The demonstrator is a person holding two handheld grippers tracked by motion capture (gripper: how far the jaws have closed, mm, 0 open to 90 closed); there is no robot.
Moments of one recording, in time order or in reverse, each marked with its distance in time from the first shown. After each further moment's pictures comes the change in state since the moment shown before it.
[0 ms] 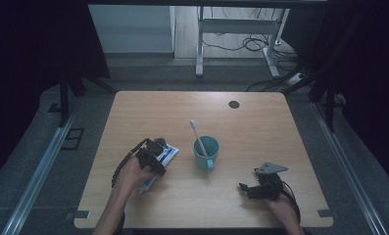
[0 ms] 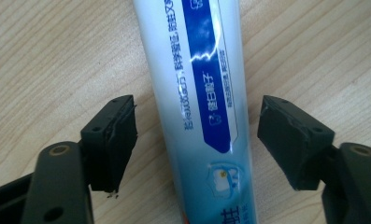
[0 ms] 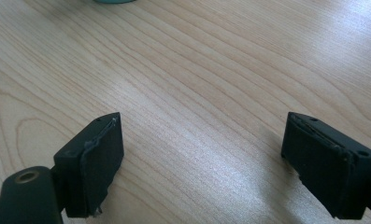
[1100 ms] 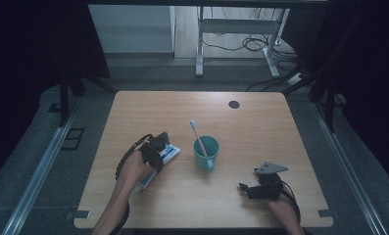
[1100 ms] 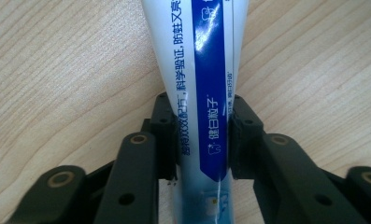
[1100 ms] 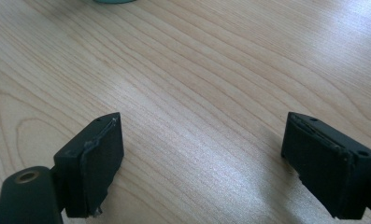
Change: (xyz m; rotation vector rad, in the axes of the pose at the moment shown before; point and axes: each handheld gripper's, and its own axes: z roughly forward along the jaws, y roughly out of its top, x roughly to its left) left arm 0.007 0.016 -0.004 0.090 -0.064 -0.012; right arm 0.000 0.000 0.000 -0.001 0.000 0.001
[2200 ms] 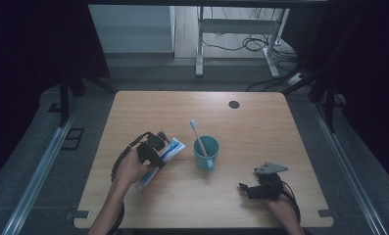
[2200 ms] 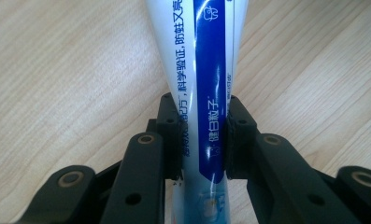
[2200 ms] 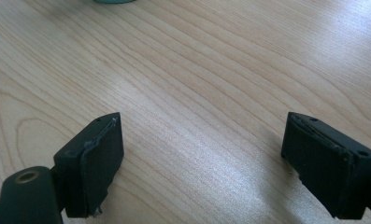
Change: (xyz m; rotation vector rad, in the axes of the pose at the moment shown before) left arm -0.010 -0.014 -0.026 -0.194 -0.035 0.107; right arm 0.000 0.000 0.000 0.001 -0.001 -0.001
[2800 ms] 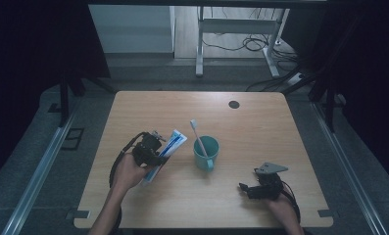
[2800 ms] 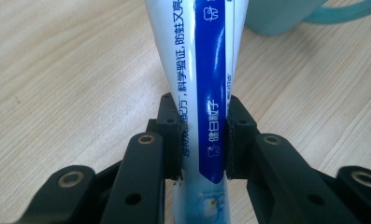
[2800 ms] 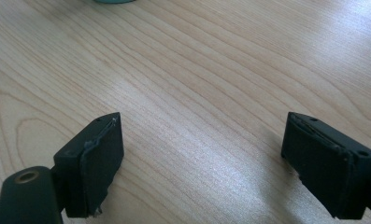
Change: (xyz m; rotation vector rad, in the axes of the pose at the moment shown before) left arm -0.007 -0.019 -0.020 -0.253 -0.008 0.045; right arm 0.000 0.000 0.000 0.000 0.000 0.000
